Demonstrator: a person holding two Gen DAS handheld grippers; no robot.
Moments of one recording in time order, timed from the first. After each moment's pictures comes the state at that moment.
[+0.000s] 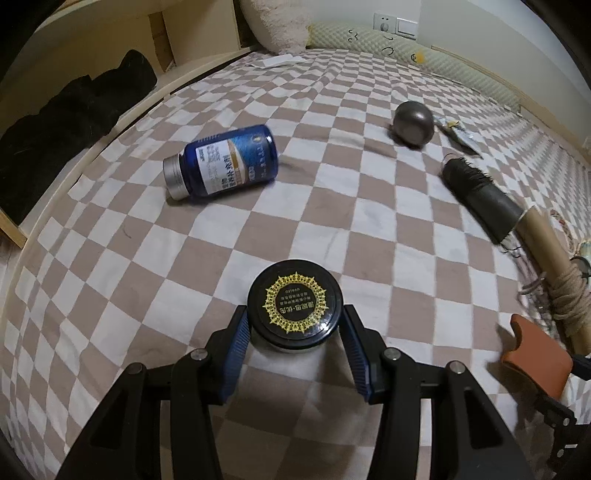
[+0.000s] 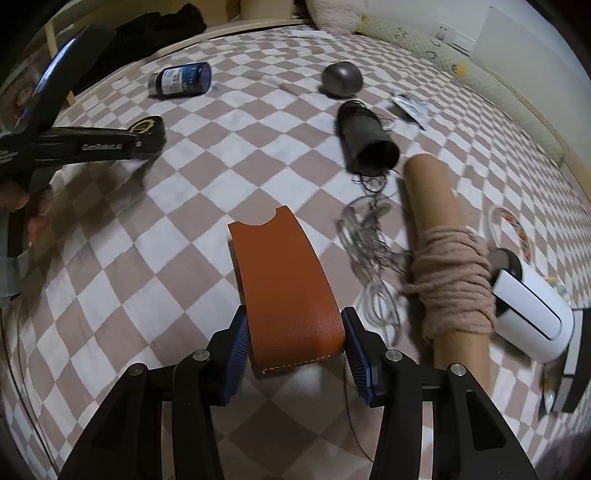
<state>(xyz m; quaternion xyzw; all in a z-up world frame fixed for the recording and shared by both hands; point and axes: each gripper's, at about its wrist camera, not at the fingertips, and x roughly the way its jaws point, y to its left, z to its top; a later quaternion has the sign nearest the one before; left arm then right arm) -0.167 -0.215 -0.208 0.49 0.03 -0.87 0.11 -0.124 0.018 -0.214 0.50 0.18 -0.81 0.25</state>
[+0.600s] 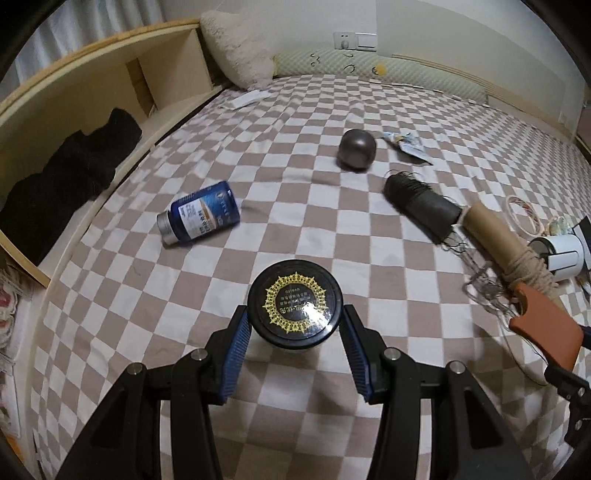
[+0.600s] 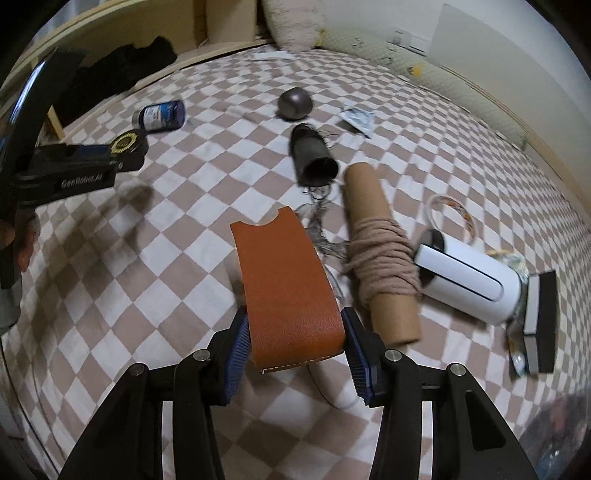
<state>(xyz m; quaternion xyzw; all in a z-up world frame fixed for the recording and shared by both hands) -0.144 -0.164 -0.157 0.46 -0.03 -0.88 0.08 -0.103 0.058 -0.165 0.49 0.15 -0.84 0.20</state>
